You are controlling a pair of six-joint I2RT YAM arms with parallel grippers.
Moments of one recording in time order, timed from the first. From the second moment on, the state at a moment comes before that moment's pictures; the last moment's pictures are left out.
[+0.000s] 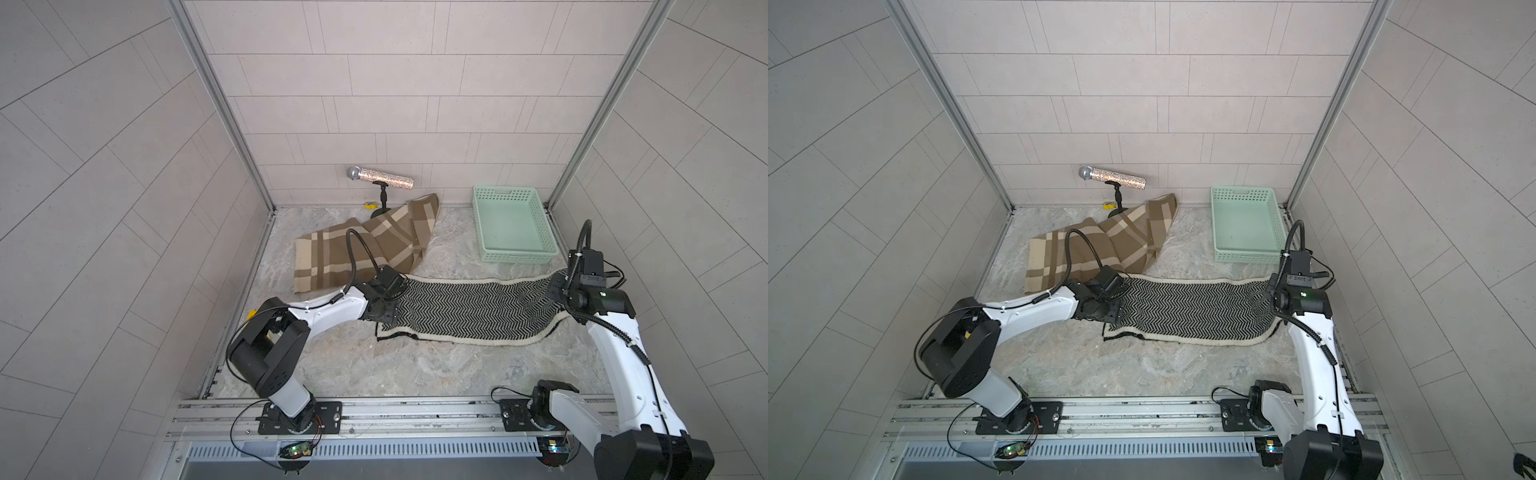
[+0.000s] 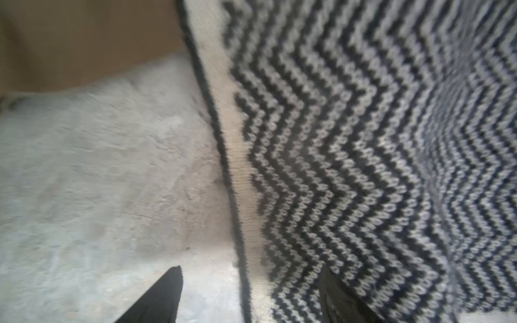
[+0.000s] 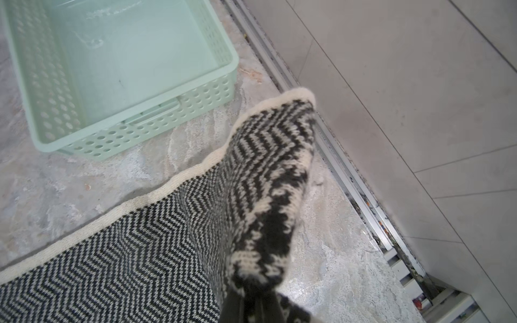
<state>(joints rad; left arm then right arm) -0.70 1.64 0.93 -0.58 -0.14 -0.50 -0.16 0.98 0.94 -0.86 0.26 0.29</state>
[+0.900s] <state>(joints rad) -0.44 1.21 0.69 -0.51 -0.09 -0.67 0.75 1.36 1.25 -0.88 0.34 0.42</state>
